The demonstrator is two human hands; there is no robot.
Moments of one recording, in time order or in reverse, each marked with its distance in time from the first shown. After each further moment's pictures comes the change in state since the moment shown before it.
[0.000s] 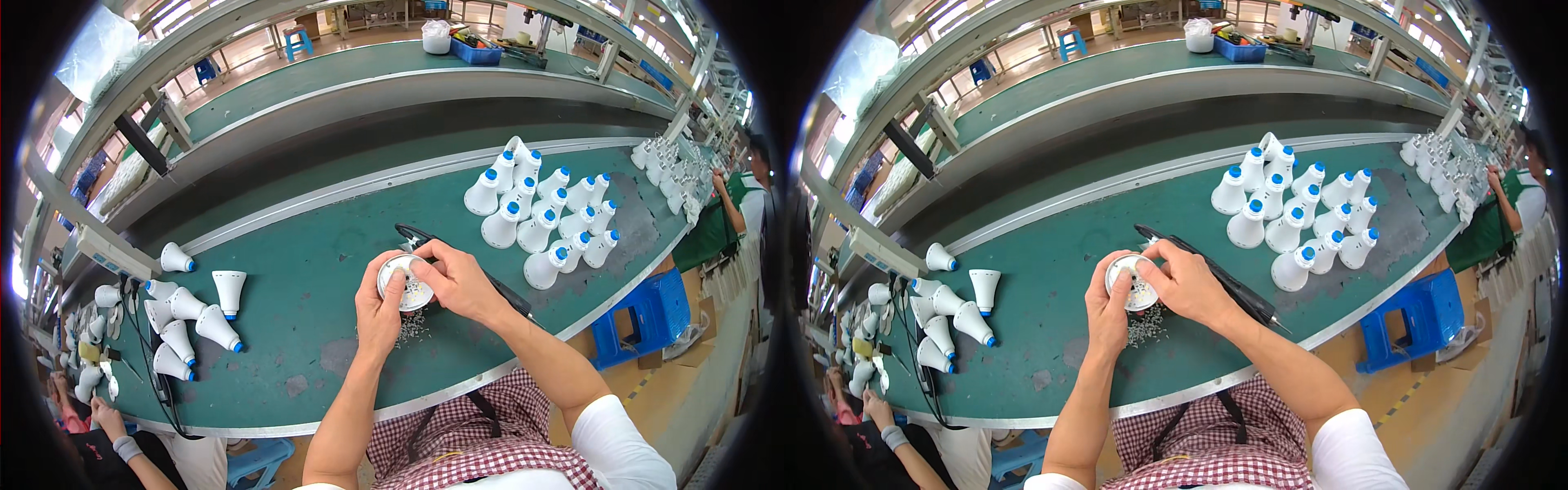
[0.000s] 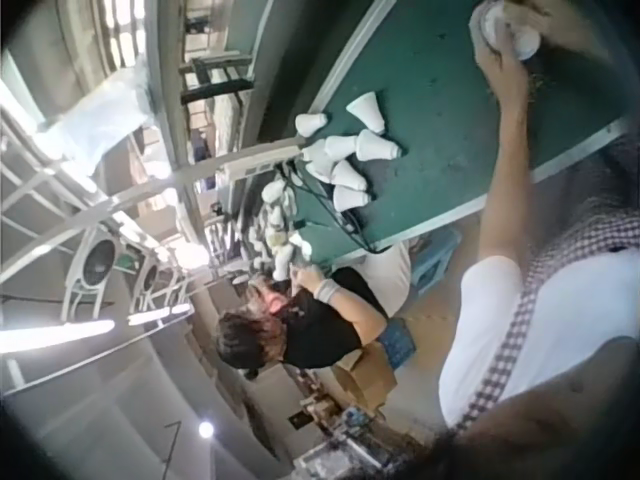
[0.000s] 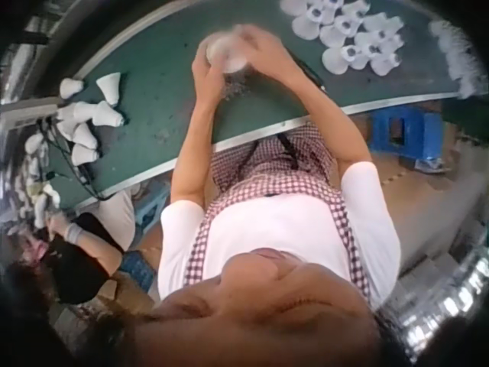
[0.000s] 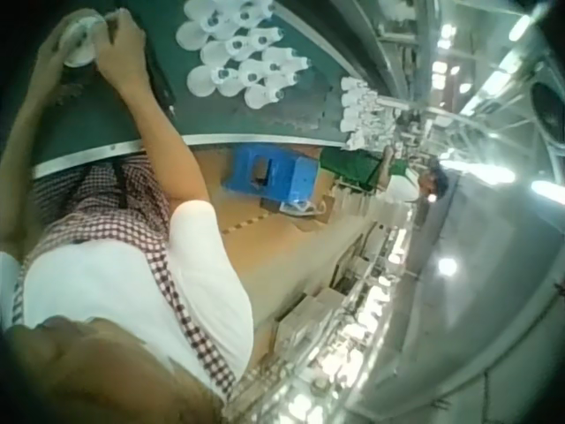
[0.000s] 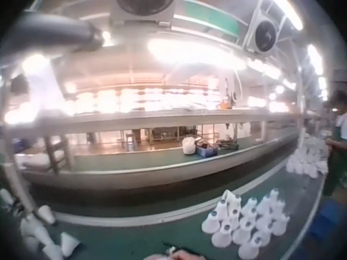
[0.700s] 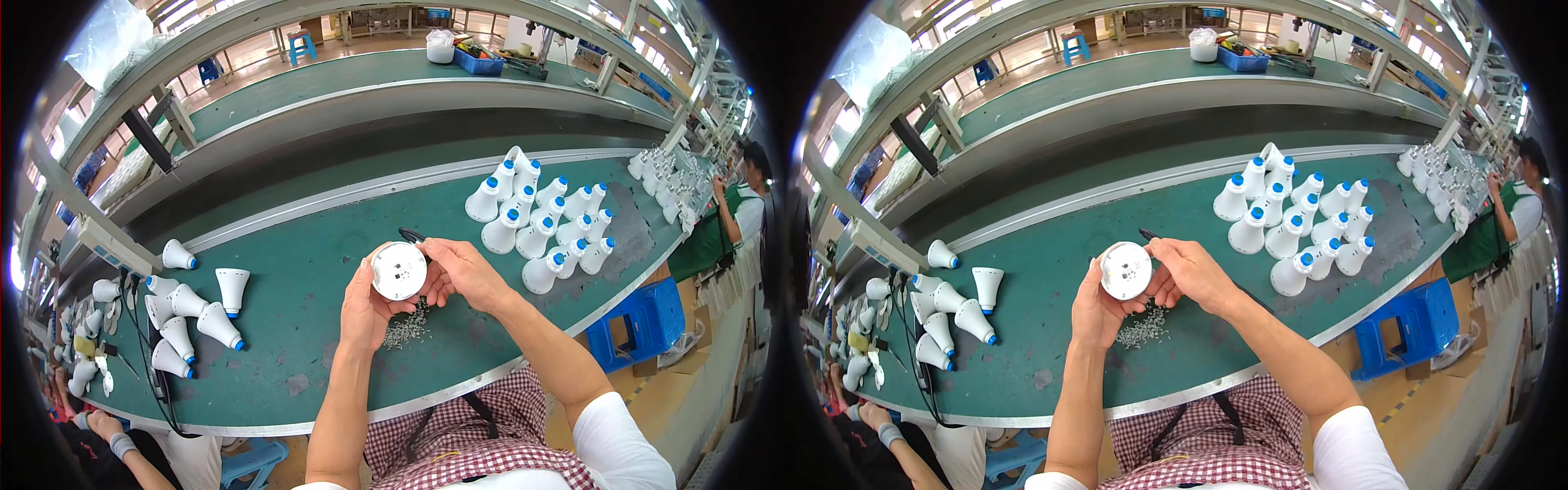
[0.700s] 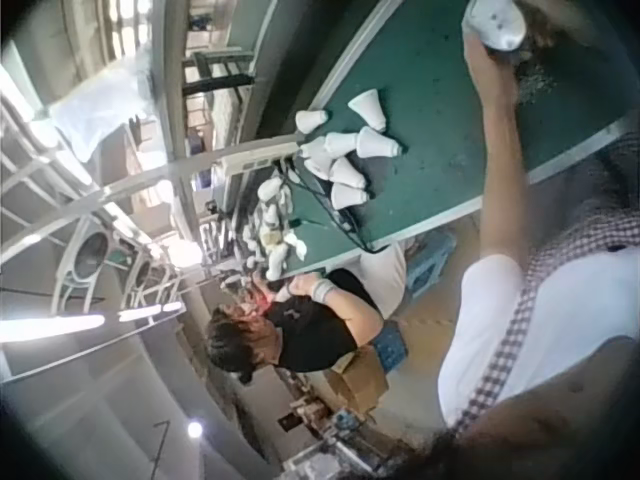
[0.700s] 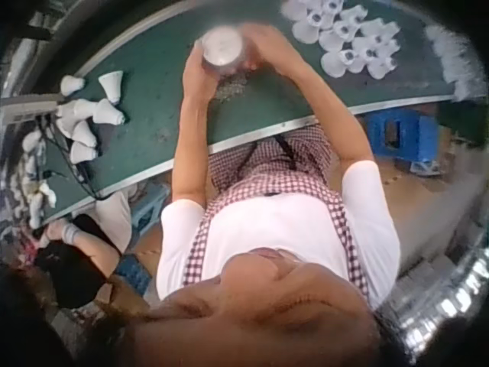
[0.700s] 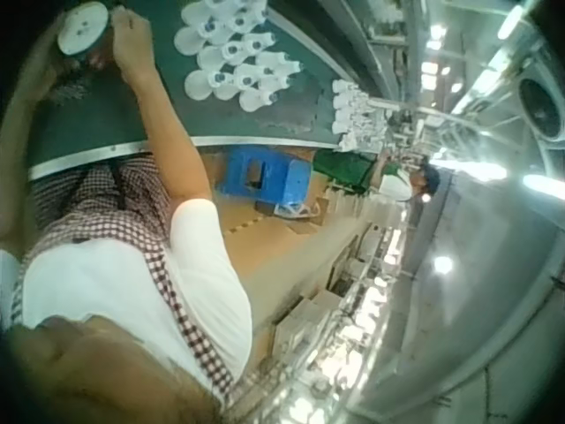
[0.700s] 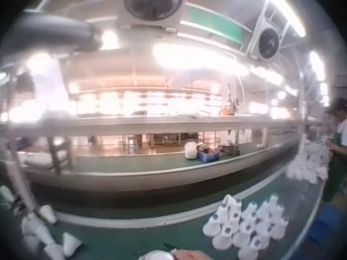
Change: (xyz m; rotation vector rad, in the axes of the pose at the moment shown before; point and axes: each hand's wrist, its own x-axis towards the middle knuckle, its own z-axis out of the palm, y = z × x) left_hand 0.009 0.018 -0.019 -0.385 -0.107 -0.239; right_hand 0.008 -0.023 -0.011 0.380 -0.149 0.229
